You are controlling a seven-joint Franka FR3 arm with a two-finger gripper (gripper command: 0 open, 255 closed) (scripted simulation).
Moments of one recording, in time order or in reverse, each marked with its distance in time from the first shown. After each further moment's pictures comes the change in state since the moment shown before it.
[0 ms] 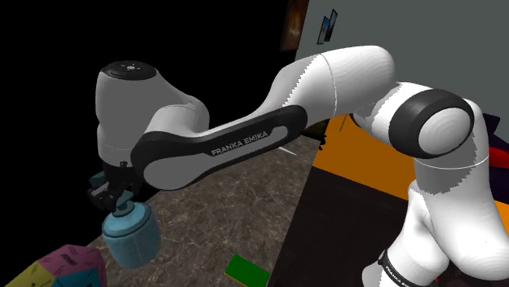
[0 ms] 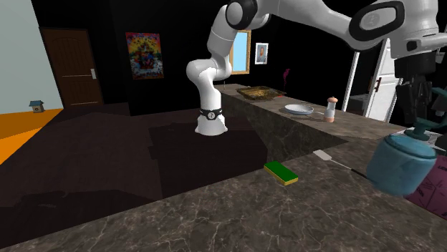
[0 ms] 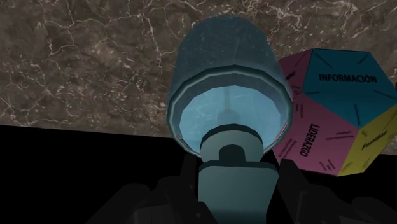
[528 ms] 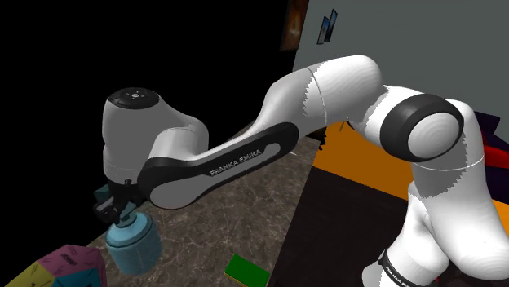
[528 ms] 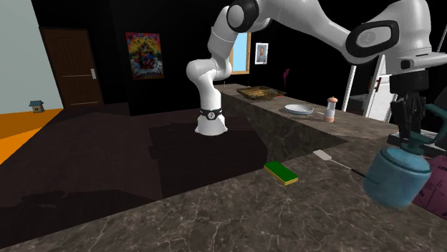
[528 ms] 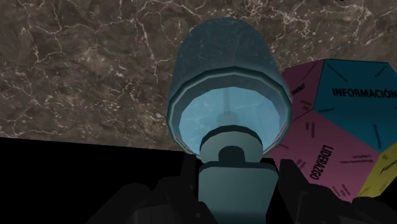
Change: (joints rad) arm 0.003 0.036 -0.012 -0.050 -0.020 0.085 0.022
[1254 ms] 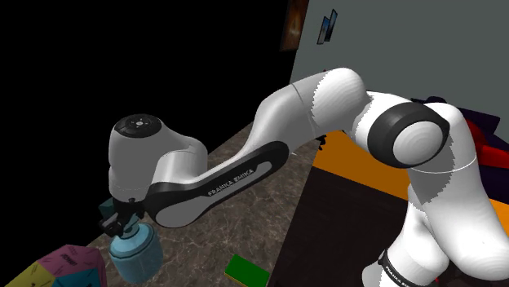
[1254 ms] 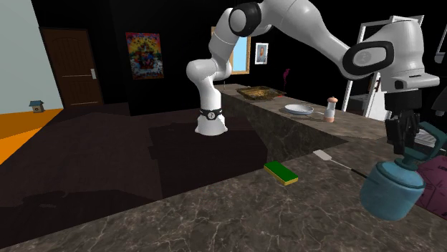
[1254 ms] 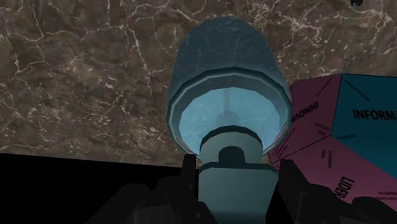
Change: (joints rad) arm 0.008 0.058 -0.017 -0.031 -0.025 0.088 0.026
